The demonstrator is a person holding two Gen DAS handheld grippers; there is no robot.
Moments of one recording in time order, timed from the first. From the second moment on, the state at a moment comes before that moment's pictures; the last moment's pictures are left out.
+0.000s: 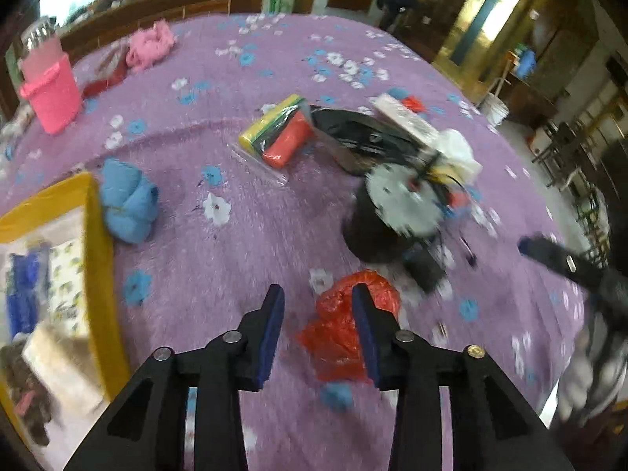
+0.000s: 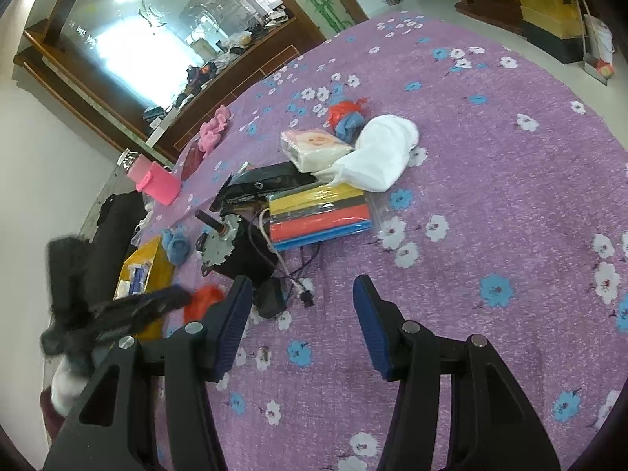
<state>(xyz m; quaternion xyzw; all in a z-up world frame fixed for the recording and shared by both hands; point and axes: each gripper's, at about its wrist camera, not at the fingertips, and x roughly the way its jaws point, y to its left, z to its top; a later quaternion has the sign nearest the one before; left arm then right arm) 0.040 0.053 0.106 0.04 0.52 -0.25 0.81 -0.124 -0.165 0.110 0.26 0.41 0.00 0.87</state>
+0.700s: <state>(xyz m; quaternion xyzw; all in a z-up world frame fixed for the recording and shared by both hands) 0.013 0.016 0.075 0.06 0.47 -0.27 0.84 -0.087 -0.211 0.144 0.24 0.42 -0.05 0.87</state>
